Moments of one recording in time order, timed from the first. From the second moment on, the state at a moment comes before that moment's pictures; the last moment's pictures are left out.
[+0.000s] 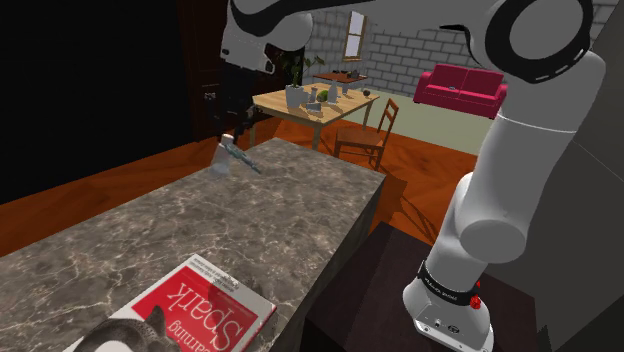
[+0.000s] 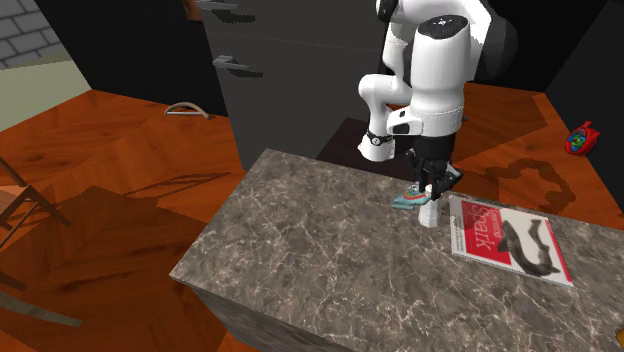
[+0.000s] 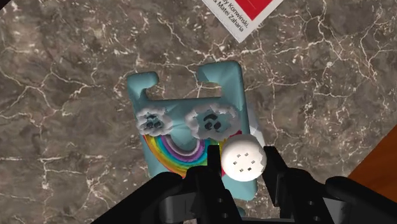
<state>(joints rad) 0.18 0.02 0.11 -1.82 0.26 1.92 0.86</state>
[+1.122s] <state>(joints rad) 0.41 0.45 0.22 -1.27 0.11 1.87 1.22</state>
